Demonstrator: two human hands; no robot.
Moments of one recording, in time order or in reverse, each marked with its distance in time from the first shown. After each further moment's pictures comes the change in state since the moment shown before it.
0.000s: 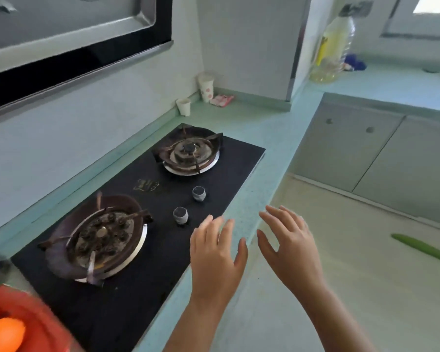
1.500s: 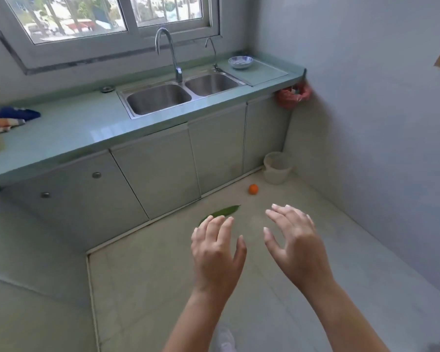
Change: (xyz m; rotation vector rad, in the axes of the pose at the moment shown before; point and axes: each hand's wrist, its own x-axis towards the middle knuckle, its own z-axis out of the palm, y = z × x) left_hand 0.069 0.550 0.356 -0.716 -0.408 0.683; right_hand -0.076 0.480 -0.326 -0.580 0.459 0.812
